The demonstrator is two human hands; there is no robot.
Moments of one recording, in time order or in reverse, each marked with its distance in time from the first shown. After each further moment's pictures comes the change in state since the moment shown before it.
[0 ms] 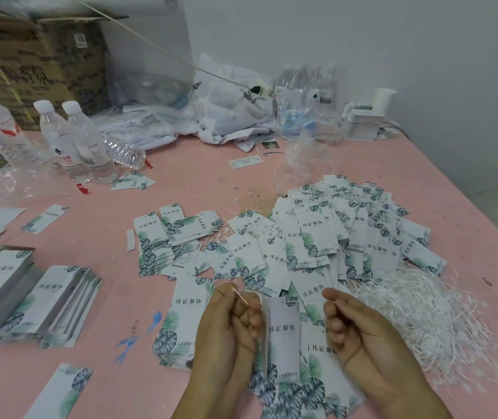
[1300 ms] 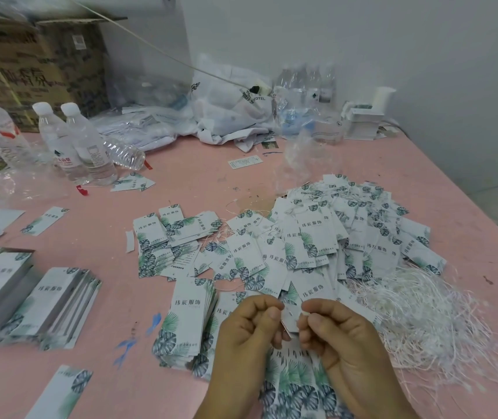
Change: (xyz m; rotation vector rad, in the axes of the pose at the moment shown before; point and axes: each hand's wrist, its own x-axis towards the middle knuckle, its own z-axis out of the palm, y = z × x) left_hand -0.013 -0.019 -0.009 0.639 -0.196 0.255; right_hand -0.017 0.022 0.024 -0.223 -0.152 -0.205
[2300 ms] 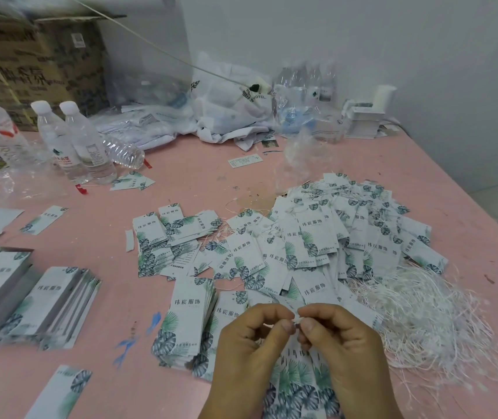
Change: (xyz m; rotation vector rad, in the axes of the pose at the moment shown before) left_hand -0.006 -0.003 -0.003 0.226 -0.043 0.114; right_hand -0.013 0.001 0.014 -0.443 0.121 -0.272
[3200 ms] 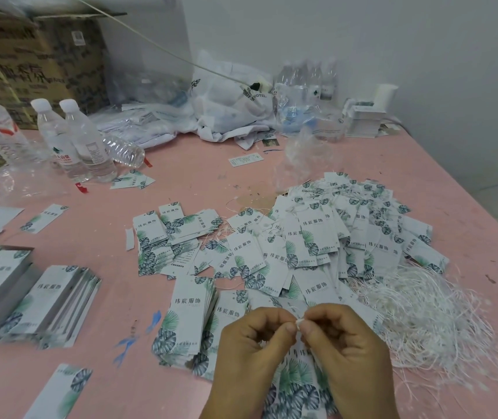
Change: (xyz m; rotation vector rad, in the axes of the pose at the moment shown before) left_hand -0.001 -0.002 0.002 -0.009 -0.006 0.007; right_hand -0.005 -0.003 0.004 -0.233 0.115 -0.157
